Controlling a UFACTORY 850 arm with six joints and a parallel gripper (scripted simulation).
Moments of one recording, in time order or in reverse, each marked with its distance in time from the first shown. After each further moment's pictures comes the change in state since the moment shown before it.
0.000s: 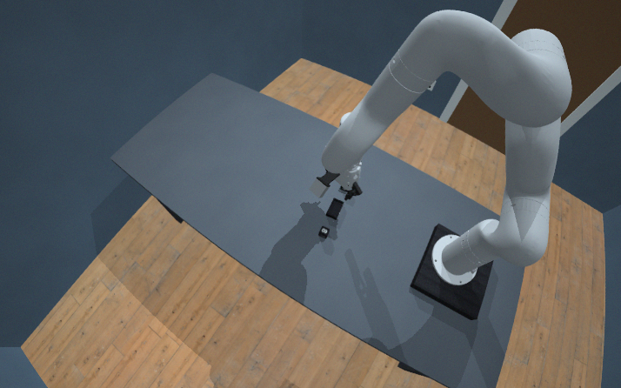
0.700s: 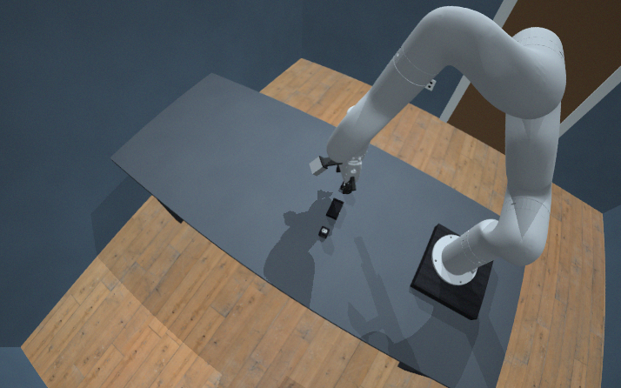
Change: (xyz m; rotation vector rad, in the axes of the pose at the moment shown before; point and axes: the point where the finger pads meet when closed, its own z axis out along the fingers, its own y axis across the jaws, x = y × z) arm -0.035 0.011 0.001 -0.002 0.001 0.536
